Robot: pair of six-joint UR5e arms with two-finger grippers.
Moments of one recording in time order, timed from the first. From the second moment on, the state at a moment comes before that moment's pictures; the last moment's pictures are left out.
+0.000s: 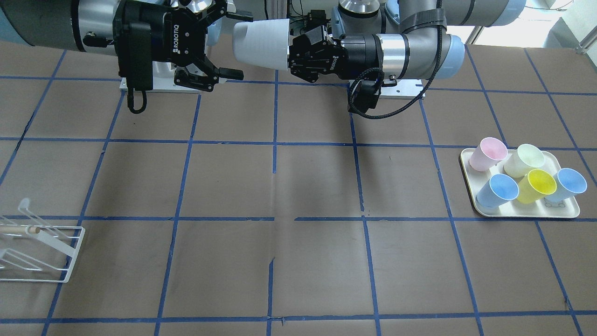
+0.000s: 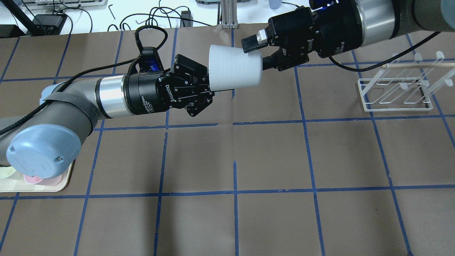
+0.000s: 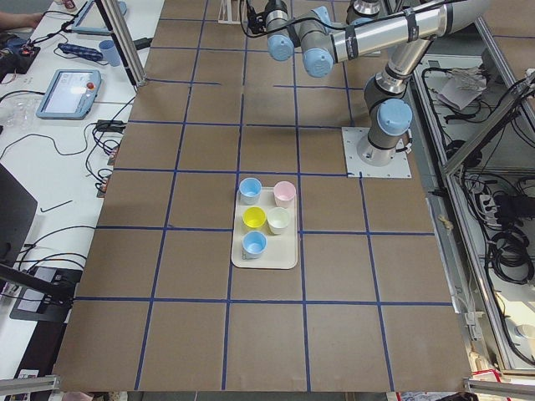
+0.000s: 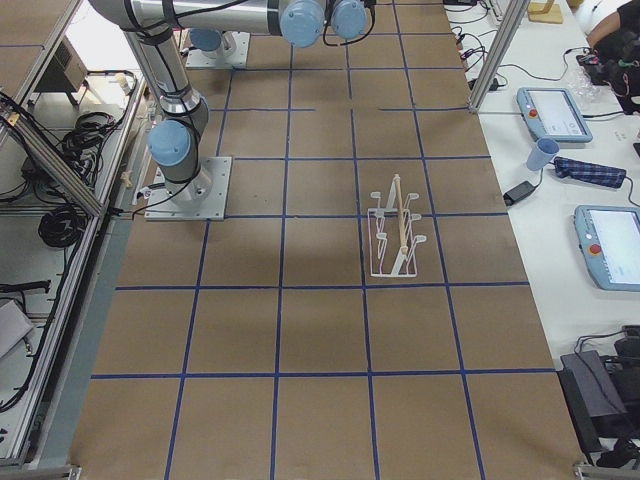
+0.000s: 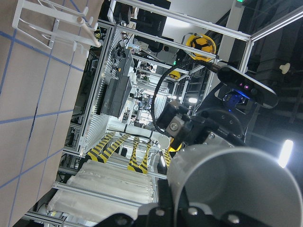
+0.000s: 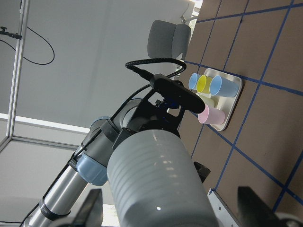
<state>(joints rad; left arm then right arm) -1.51 -1.44 -2.04 -1.68 -0.03 0.19 1.46 -1.56 1.56 -0.85 -0.35 -1.02</state>
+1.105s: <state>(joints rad) -1.27 -1.39 -2.04 -1.57 0.76 0.21 1.46 -1.53 1.55 -1.12 -0.61 -0.78</state>
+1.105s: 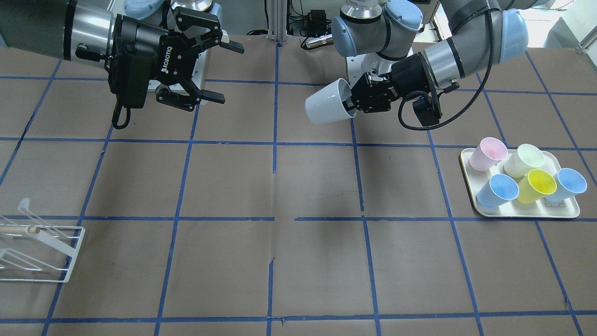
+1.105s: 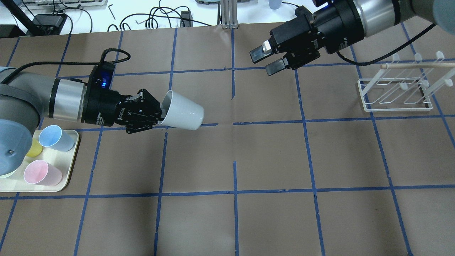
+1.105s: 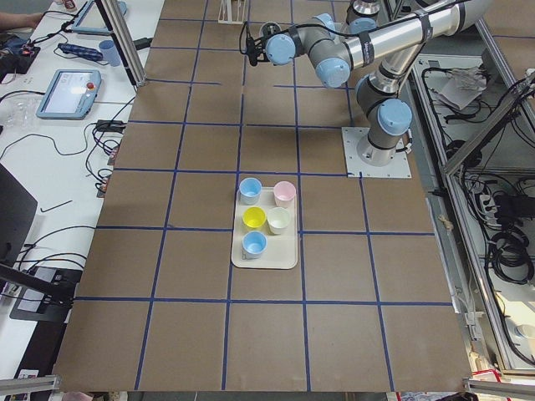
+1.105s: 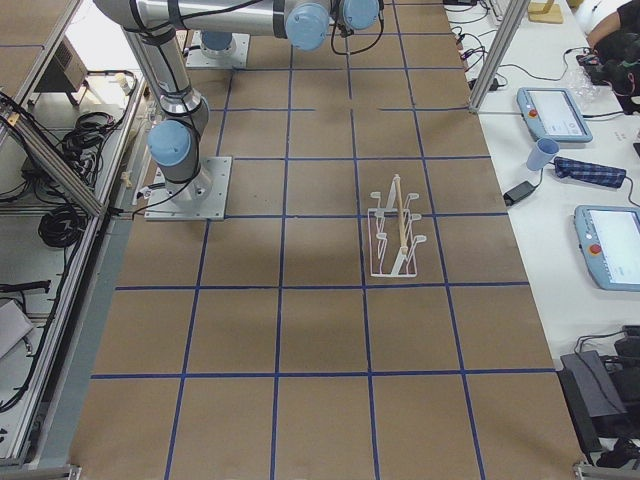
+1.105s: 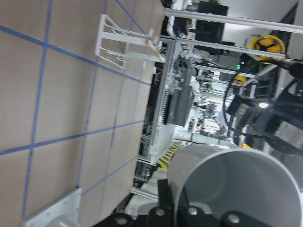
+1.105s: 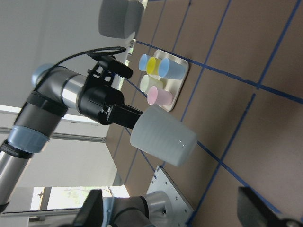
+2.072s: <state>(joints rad) -0.95 -1.38 -1.93 -1.49 1.47 0.76 1.46 -1.54 1.55 -1.37 -1.34 -0.35</state>
